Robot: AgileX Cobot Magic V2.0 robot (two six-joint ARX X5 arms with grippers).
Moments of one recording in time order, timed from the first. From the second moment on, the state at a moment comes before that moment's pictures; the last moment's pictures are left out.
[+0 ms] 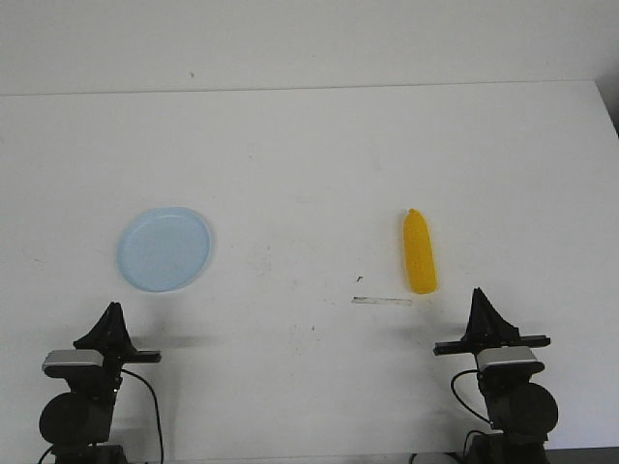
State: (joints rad) left arm 0.00 0.01 0.03 0.12 0.00 0.02; right arm 0.03 0.00 0.01 0.07 -0.03 0.01
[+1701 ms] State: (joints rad) left arm 0.00 0.94 0.78 0.00 -0.03 -0.12; right arm 0.03 0.00 0.01 0.07 -0.03 0.01
